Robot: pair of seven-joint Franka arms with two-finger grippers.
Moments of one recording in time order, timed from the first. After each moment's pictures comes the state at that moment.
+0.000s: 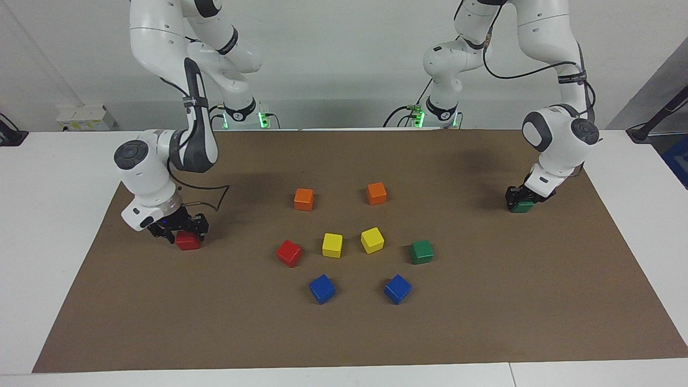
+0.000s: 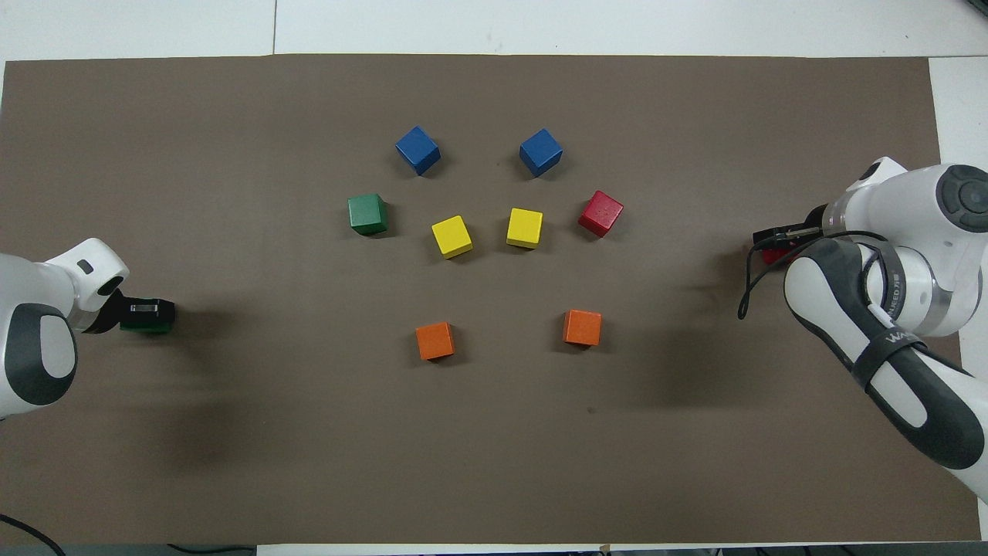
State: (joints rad) left arm 0.24 0.13 -0.05 -2.29 0.01 2.40 0.26; right arm -0.12 0.28 0.02 -2.07 -0.01 2.42 -0.16
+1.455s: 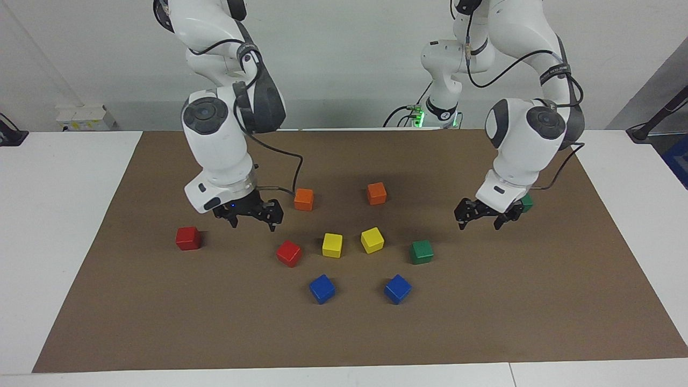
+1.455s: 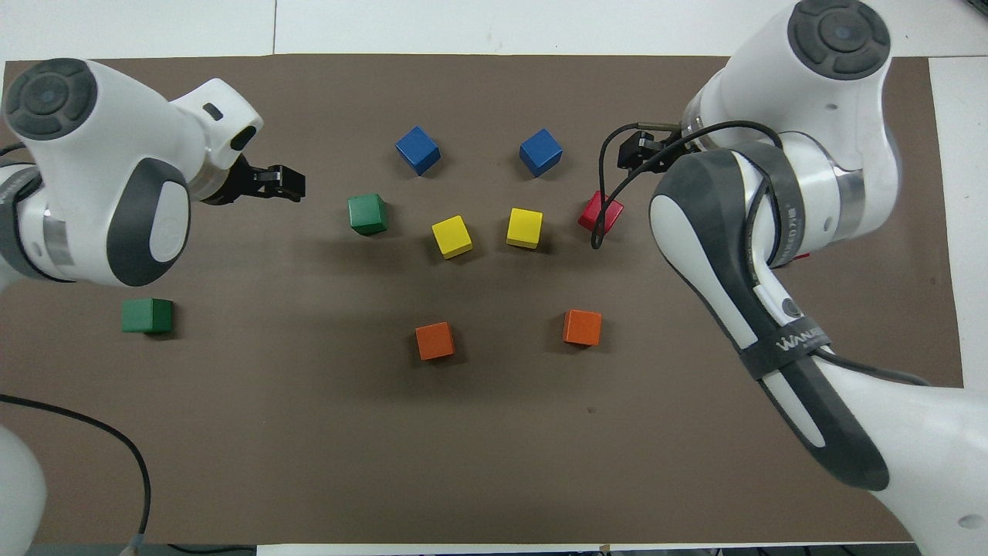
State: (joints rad) left arm -0.19 0.30 -0.07 -1.67 -0.01 2.04 -0.17; right arm 0.23 0.40 0.04 -1.46 -0.01 1.89 0.49
